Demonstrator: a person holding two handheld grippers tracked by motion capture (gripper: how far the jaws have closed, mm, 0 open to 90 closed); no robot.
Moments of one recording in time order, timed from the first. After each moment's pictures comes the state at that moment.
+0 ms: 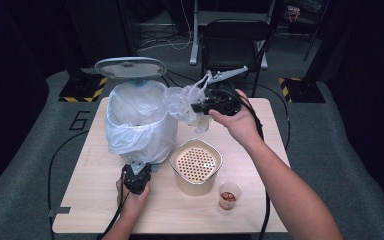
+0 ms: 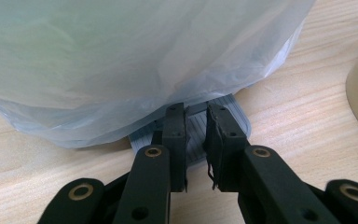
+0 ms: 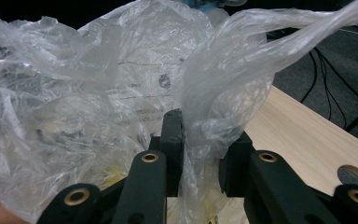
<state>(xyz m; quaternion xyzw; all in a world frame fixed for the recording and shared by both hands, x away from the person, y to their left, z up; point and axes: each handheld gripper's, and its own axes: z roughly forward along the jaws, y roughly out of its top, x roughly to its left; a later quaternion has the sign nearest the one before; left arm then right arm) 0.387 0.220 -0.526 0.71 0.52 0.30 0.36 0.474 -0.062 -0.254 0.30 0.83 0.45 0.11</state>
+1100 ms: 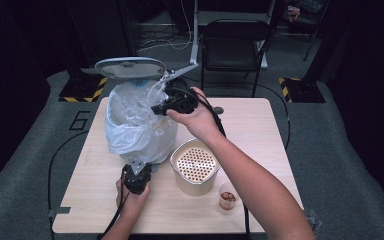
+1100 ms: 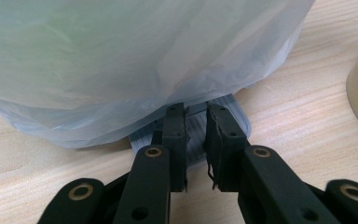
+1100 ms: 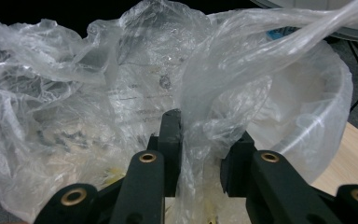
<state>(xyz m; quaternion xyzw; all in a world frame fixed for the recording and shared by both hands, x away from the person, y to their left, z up) 0.386 0.221 -0.524 0.71 0.52 0.30 0.36 0.478 0.037 -0.252 0.25 0.85 0.45 0.08</state>
